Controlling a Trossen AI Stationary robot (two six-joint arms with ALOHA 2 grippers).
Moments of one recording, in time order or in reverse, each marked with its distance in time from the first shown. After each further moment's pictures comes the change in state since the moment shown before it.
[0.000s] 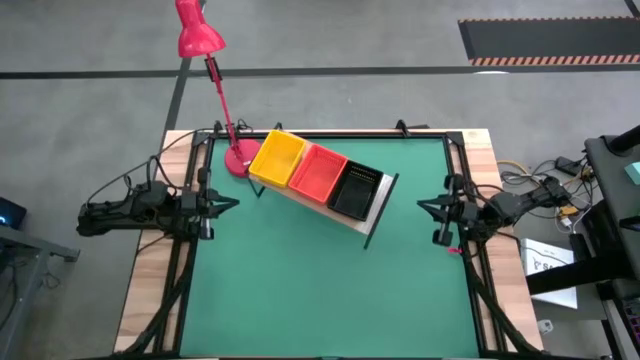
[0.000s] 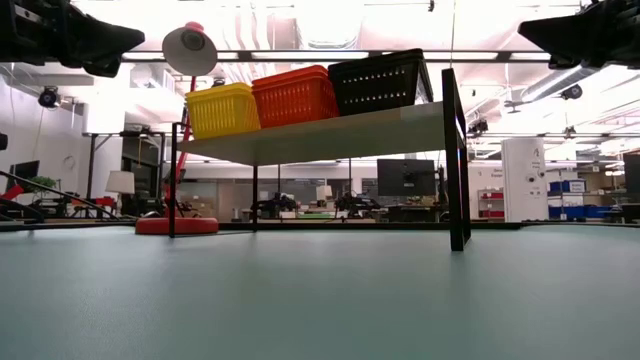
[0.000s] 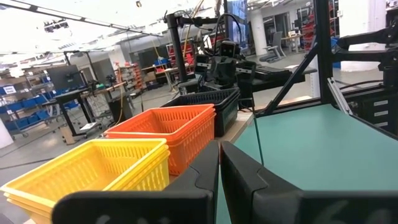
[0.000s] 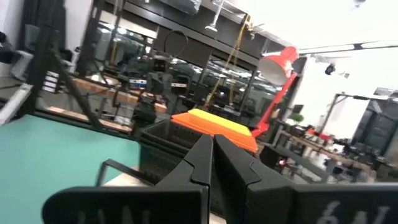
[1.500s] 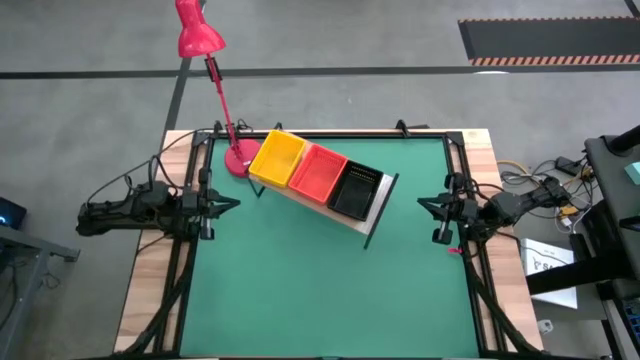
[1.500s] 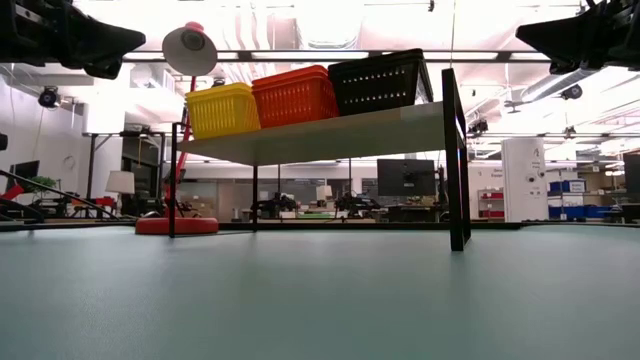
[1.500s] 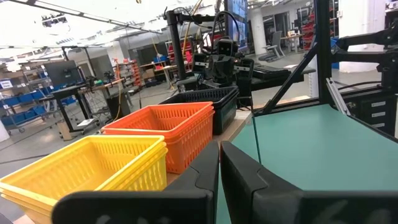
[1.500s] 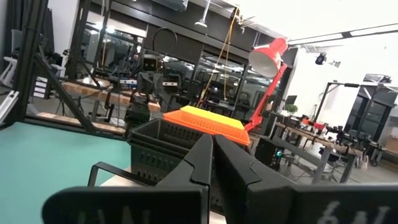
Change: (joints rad) left arm 0.000 0.010 0.000 0.000 0.001 -0.020; right arm 0.000 -0.003 0.000 0.000 0.042 0.047
